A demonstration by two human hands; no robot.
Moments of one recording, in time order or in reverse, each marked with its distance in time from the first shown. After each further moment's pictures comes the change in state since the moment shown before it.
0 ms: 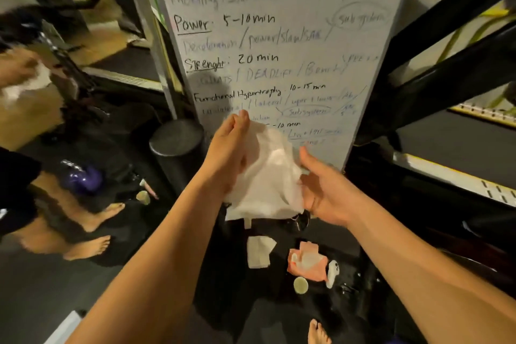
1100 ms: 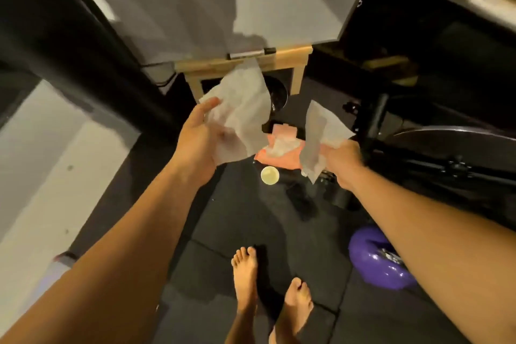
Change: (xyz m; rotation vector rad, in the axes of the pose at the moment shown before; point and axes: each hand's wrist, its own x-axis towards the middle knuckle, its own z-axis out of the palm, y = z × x) left_hand 0.026 -0.433 0.033 0.017 0.228 -0.589; right_hand 0.159 0.348 -0.402 -0.648 0.914 0.385
